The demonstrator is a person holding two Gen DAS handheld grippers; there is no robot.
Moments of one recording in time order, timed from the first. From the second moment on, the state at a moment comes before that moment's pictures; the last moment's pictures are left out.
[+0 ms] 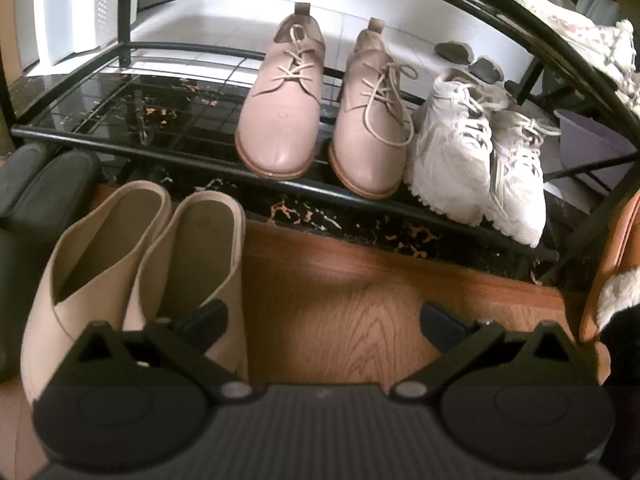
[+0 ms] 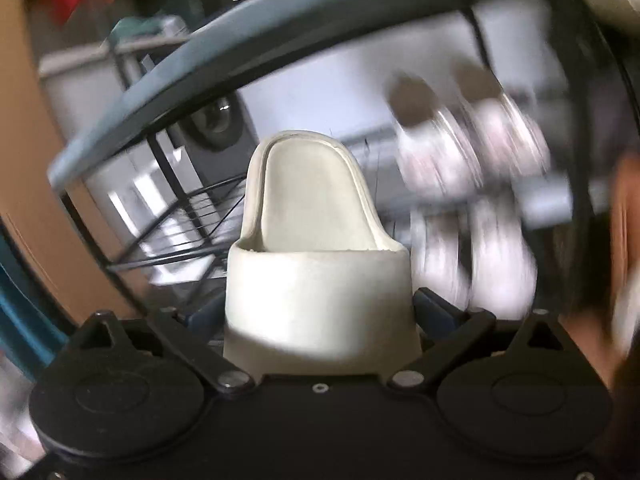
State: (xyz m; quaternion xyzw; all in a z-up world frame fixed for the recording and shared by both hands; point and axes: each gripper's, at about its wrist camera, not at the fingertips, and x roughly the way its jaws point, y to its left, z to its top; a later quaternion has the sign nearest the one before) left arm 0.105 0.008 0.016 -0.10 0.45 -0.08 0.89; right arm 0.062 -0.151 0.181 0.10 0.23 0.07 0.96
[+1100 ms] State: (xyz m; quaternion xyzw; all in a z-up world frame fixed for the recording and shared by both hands) left arm 0.119 0.019 0.001 -0.14 0.47 -0.07 0.87; right arm 0.297 -0.098 0.151 -0.03 0.20 -0.12 0.97
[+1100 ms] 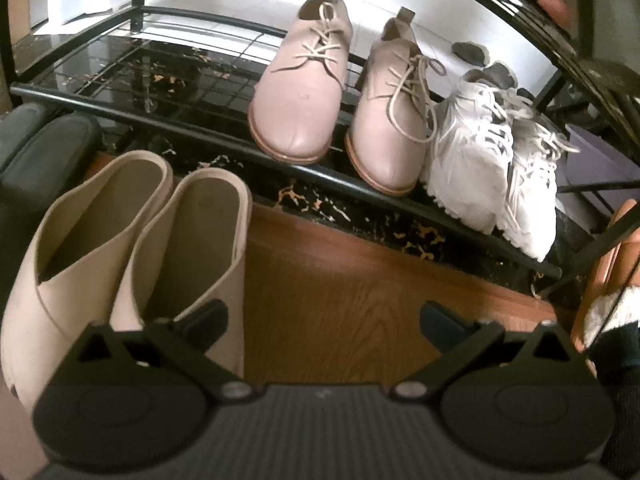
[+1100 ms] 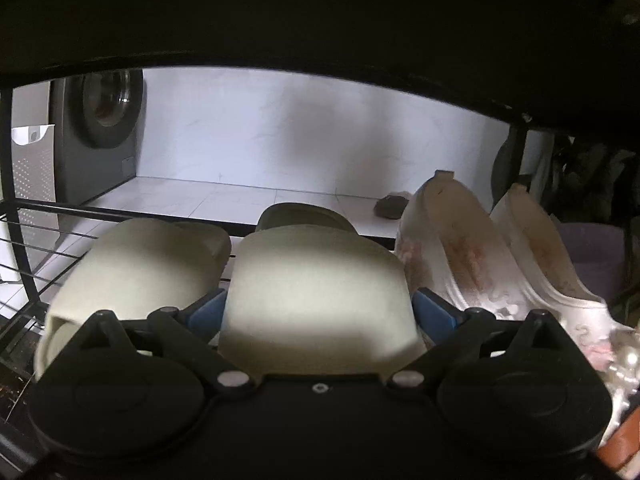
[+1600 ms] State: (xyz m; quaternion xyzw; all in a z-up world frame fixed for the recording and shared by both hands) left arm 0.120 0.019 0.000 -0.15 0.48 -0.07 0.86; right arm 0.265 -0.074 0.157 -0.09 0.17 -0.05 0.98
